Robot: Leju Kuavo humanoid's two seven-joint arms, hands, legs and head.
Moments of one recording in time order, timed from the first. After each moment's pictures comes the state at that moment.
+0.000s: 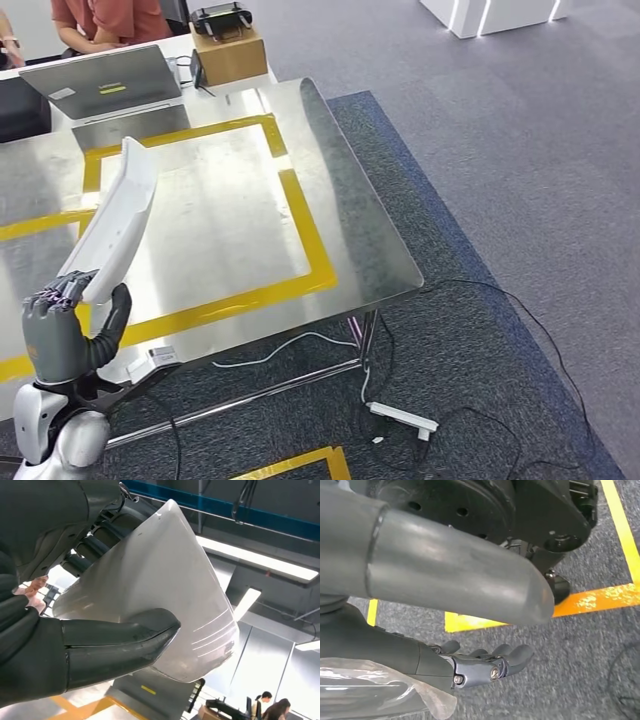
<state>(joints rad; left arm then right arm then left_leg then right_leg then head) -0.12 0.09 -0.22 -1.57 -0.92 0.70 -0.28 -0.05 0.01 1.28 -0.09 -1.31 -0.15 -0.33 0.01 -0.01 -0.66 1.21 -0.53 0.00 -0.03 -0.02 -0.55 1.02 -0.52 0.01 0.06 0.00</state>
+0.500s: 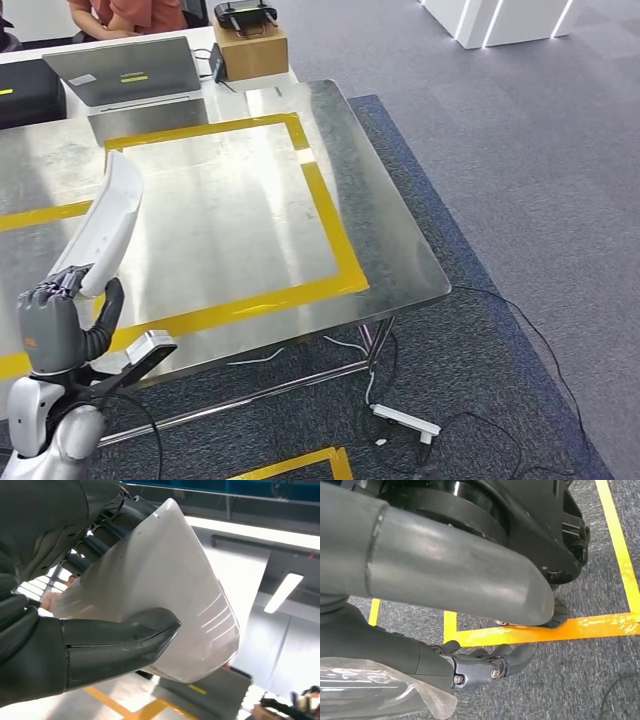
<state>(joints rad) -0.16 0.11 -0.20 -1.49 -1.03 0.70 -0.15 -0.06 0.01 1.28 -0.09 -1.31 -0.13 -0.32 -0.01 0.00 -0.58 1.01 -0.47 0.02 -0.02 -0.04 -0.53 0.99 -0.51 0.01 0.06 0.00</state>
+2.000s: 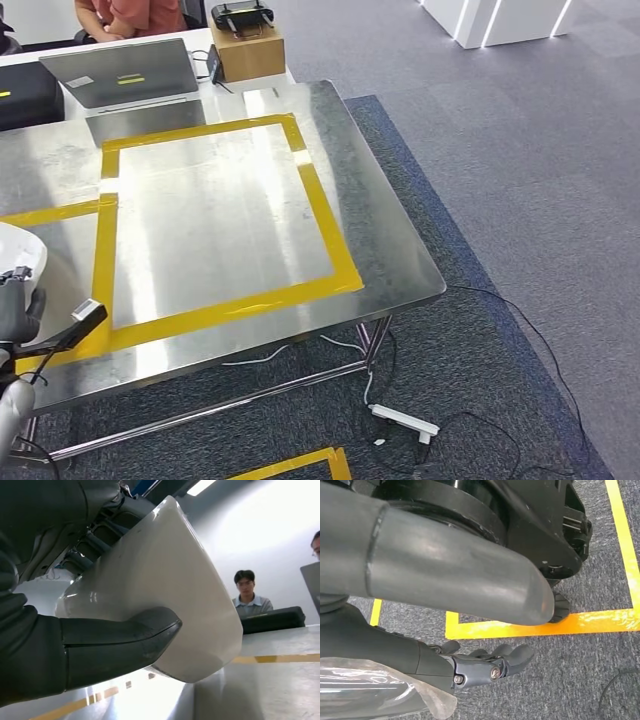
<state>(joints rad) -0.46 0.31 -0.07 -0.79 -1.39 0.69 0.12 -0.07 0.01 1.33 -0.12 -1.30 -0.13 -0.30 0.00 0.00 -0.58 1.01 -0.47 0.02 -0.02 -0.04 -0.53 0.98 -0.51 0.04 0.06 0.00</state>
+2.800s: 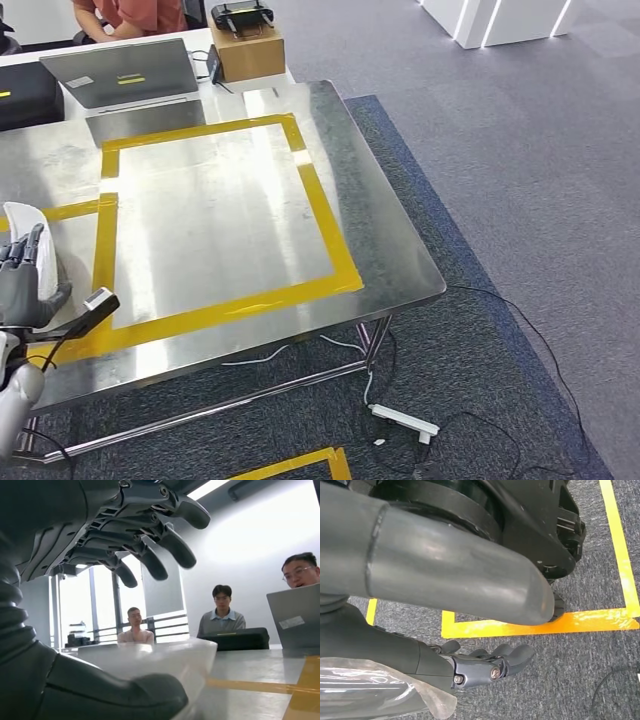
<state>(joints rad) -0.51 0.28 -0.09 -0.81 -1.32 0.69 0.02 -0.07 0.00 1.33 -0.12 -1.30 -0.13 -0.32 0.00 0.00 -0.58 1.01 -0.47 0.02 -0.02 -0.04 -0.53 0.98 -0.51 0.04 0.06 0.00</state>
